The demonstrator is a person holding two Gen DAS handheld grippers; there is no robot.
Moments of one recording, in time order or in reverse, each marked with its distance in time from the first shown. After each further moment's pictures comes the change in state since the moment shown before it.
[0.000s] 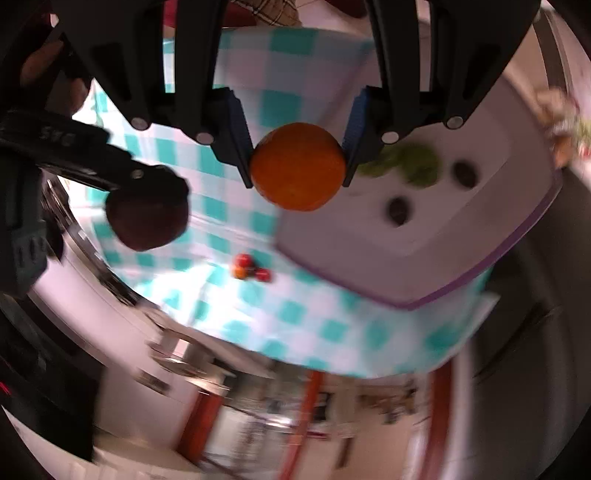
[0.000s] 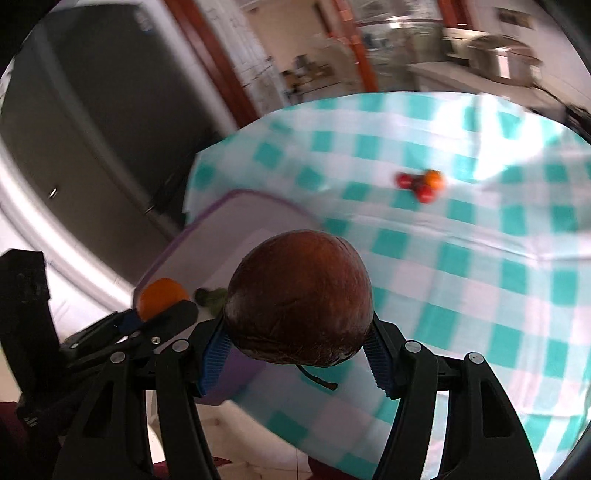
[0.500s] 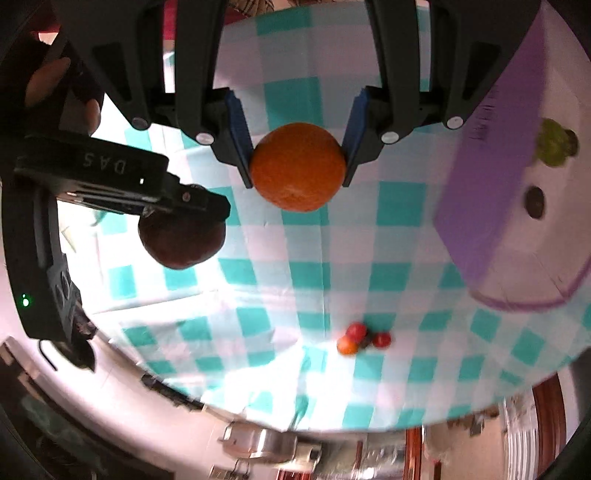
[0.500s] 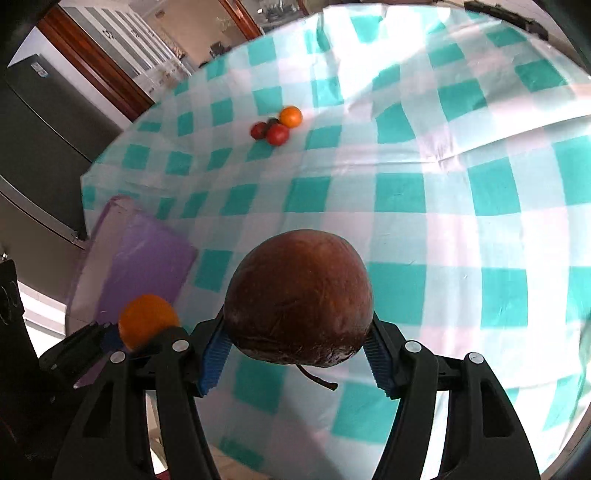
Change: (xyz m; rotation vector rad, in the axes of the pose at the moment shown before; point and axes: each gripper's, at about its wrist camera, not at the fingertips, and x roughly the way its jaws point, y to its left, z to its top) left arm 0.117 -0.169 -0.036 0.333 0.214 -0.135; right arm -0.021 -0.184 -0.070 0.317 0.027 -0.161
